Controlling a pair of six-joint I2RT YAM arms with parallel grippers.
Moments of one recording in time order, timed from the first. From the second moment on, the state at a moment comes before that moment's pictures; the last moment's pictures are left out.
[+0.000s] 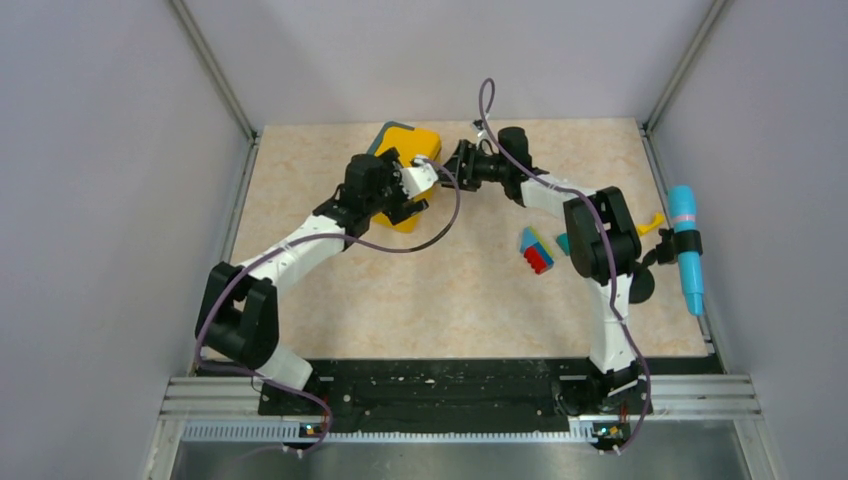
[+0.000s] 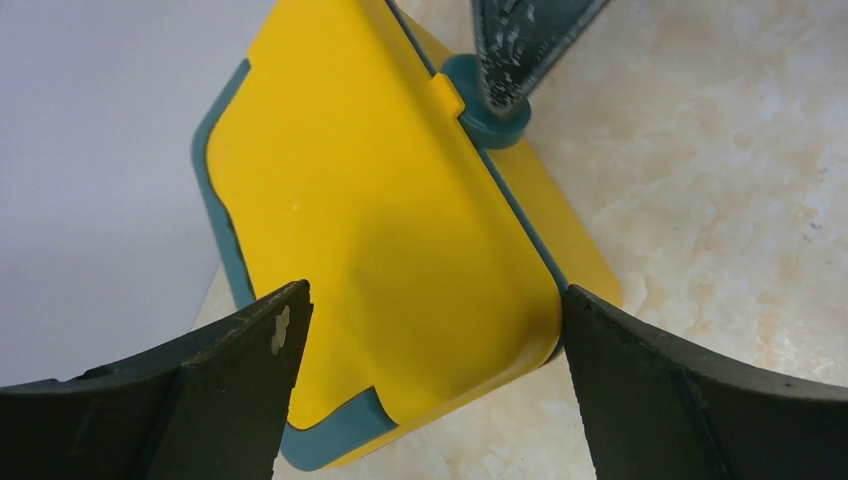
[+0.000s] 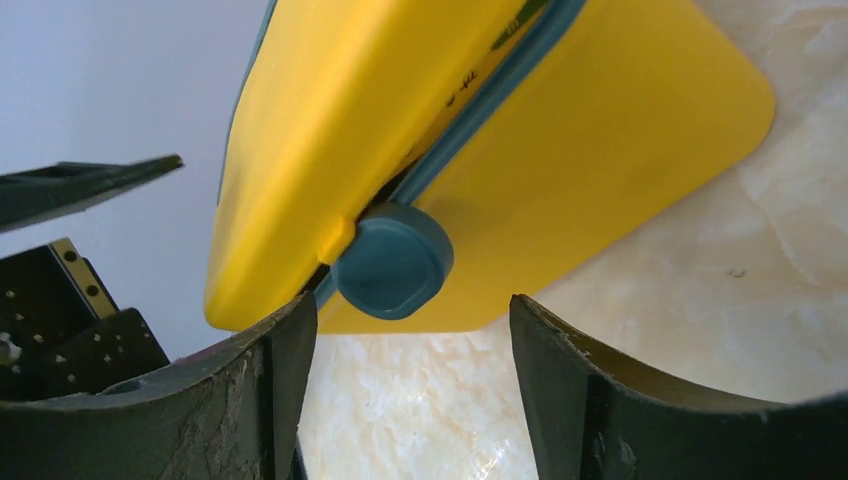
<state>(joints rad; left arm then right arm) -0.45 1.55 1.09 -0.01 0.11 0.74 0.37 2.18 1.54 0.29 -0.78 0.71</state>
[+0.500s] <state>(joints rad) -0.45 1.50 1.09 0.05 0.05 0.68 0.36 2.18 1.53 0.34 -0.83 0.76</state>
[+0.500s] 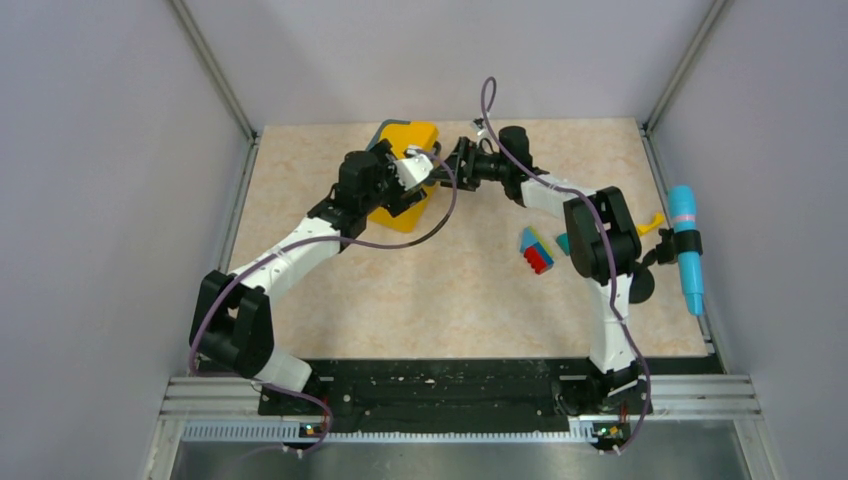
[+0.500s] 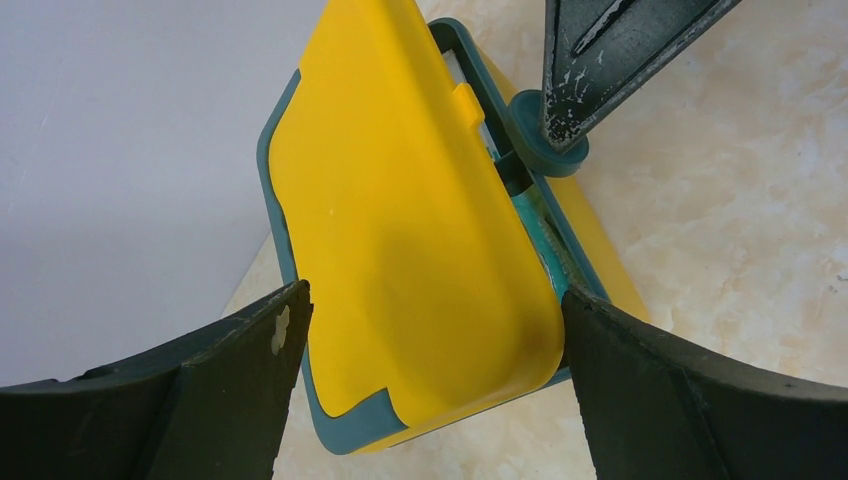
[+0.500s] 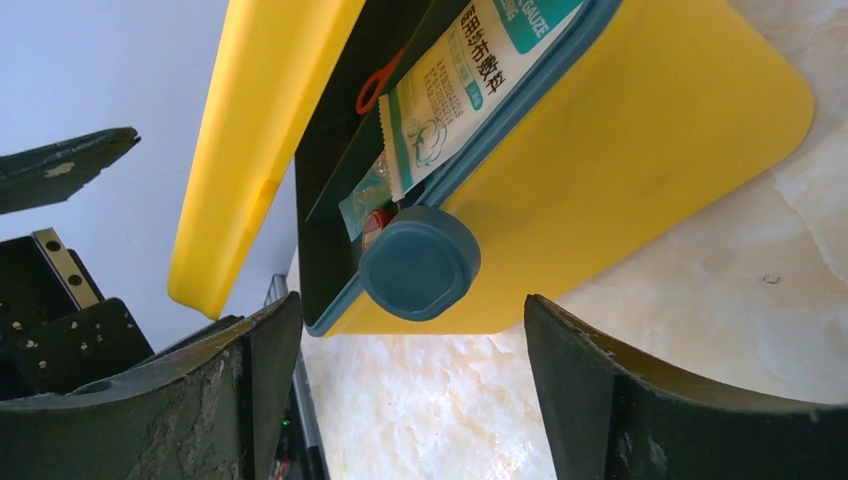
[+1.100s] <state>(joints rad) -0.42 1.50 1.14 0.02 0.04 0.55 0.38 2.25 1.64 0.25 -0.70 0.82</state>
